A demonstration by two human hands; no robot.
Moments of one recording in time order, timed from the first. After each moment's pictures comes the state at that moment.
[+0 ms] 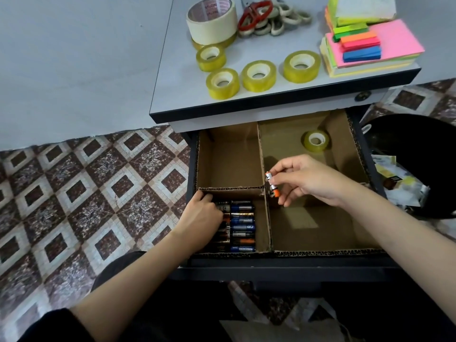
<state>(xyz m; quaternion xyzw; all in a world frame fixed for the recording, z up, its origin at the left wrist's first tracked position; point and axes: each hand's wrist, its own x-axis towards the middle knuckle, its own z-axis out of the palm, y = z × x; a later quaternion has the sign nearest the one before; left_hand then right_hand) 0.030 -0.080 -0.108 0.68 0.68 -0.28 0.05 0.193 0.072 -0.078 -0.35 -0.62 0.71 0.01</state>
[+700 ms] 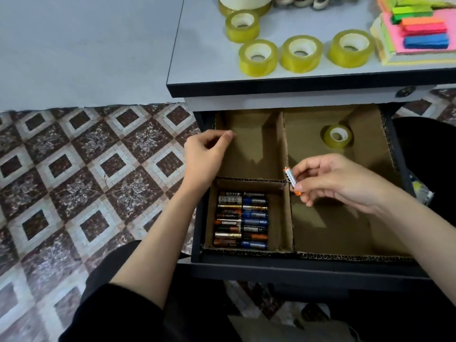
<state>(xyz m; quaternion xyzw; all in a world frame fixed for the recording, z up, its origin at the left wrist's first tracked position) -0.011 -0.035 -0.108 0.32 0.75 0.55 0.20 0.188 0.063 -0.072 -0.36 -0.59 0.72 -0.01</state>
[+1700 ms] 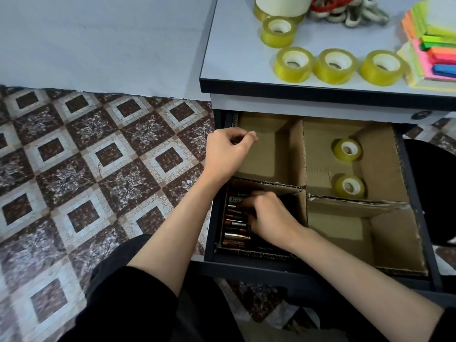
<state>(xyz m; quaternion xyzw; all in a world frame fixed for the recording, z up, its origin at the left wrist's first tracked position) -0.022 -0.028 -0.111 0.34 0.76 0.52 0.22 0.115 -0.020 -0.136 -0.28 -0.91 0.32 -0.07</state>
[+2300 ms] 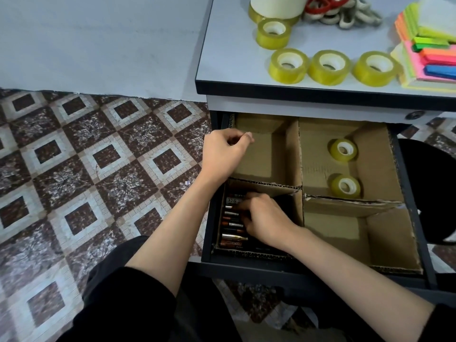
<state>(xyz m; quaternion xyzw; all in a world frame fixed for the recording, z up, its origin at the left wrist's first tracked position) -0.023 -0.027 -0.115 0.35 0.76 0.51 0.21 0.113 -0.023 -0.139 -0.27 -0.91 0.30 -0.09</state>
